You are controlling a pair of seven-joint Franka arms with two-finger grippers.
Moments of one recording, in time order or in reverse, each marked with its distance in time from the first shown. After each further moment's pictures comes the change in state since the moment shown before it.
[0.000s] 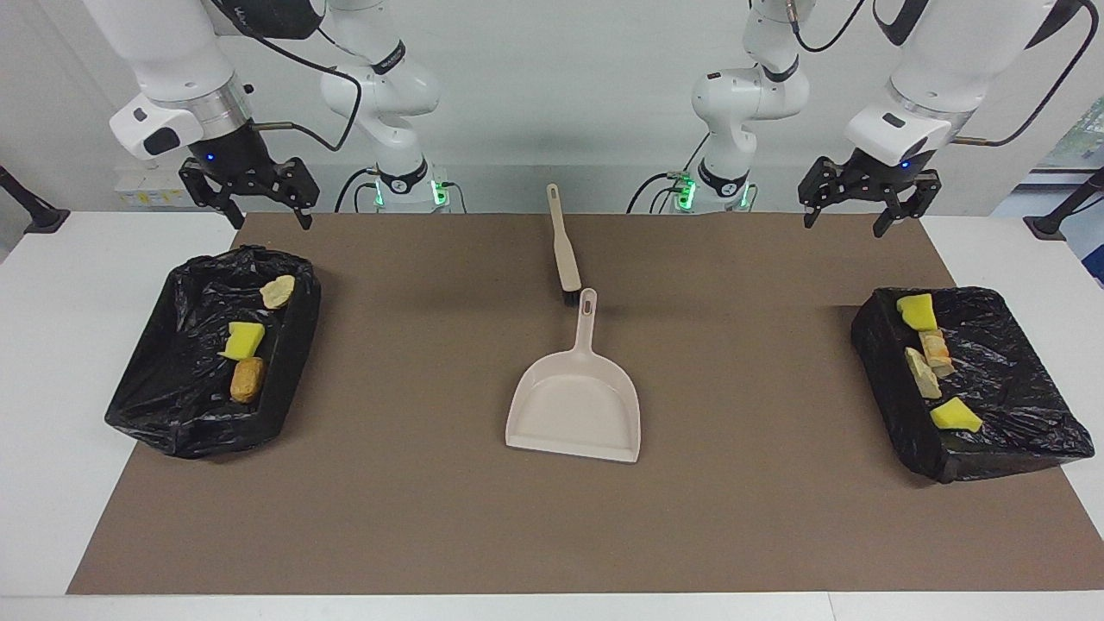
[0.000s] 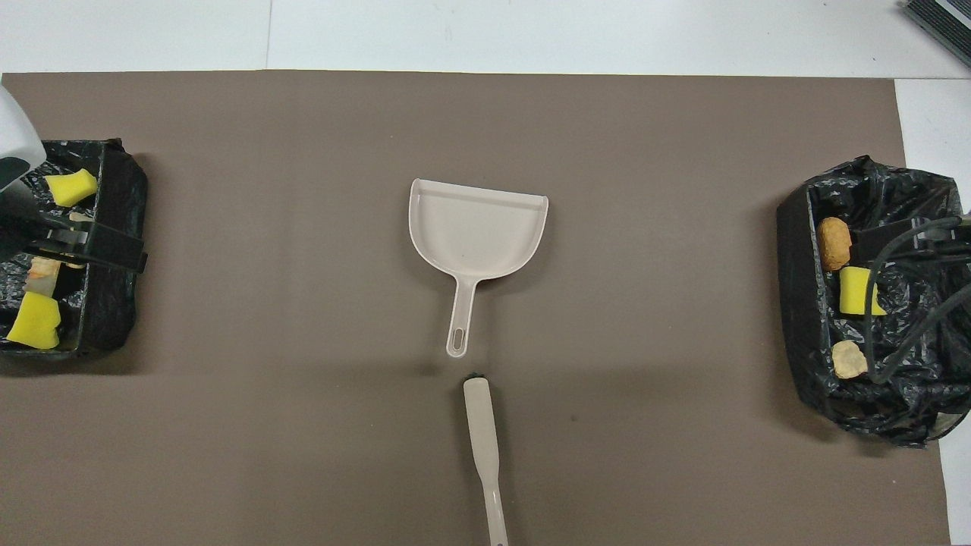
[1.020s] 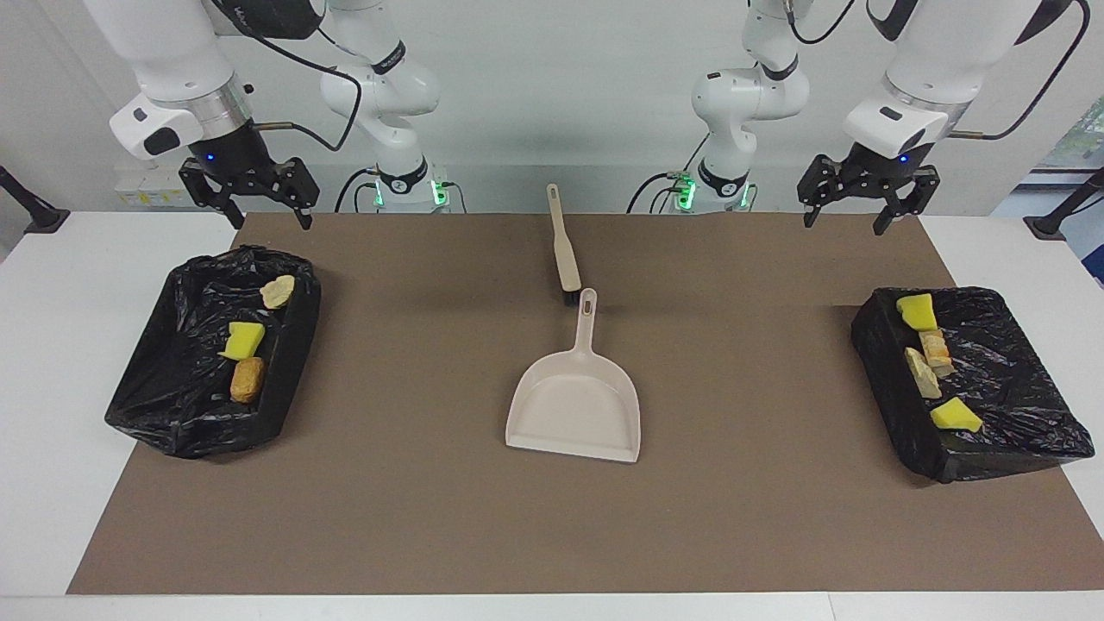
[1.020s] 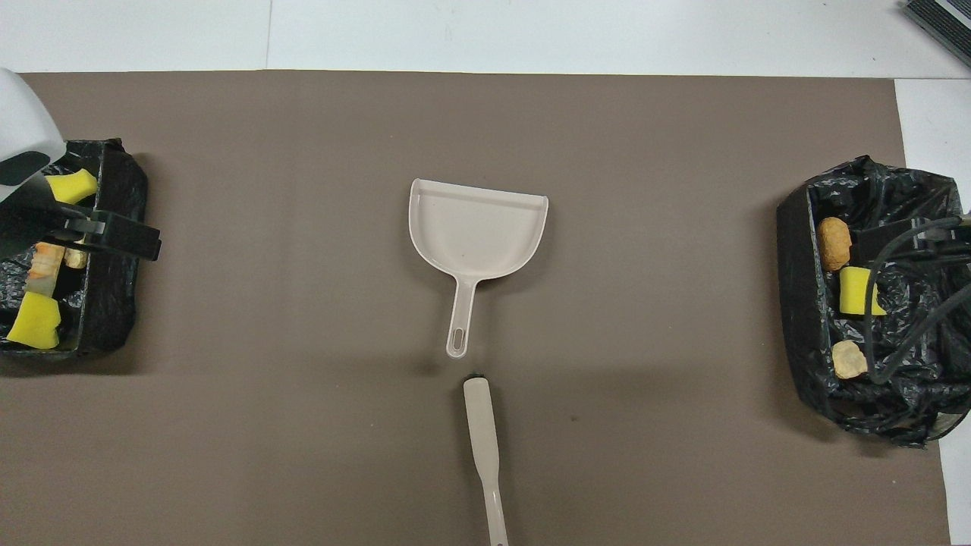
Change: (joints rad) left arm -0.038 0.042 0.003 0.049 0.014 0.030 -0.007; right arm 0.000 0.000 0.000 0.000 0.000 0.000 0.000
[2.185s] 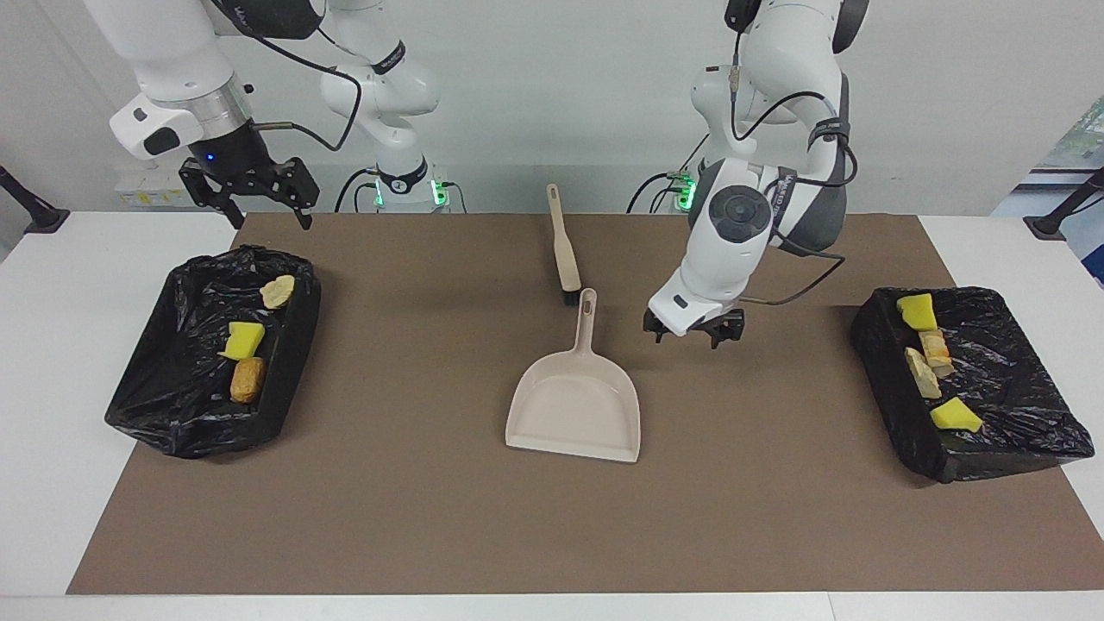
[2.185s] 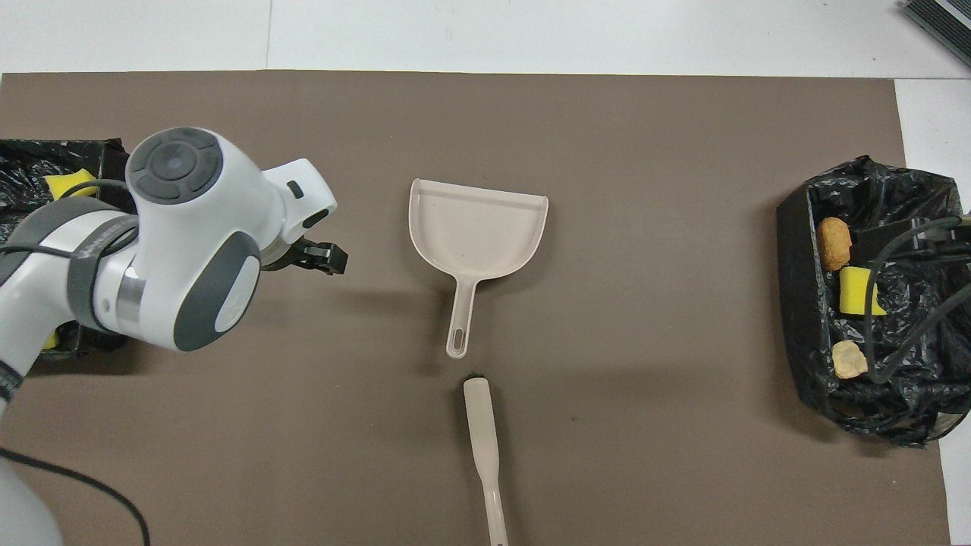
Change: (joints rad) left arm -0.159 0.093 -0.004 -0.440 0.056 0.491 -0.172; right arm 0.000 0.000 0.000 0.000 0.000 0.000 0.000
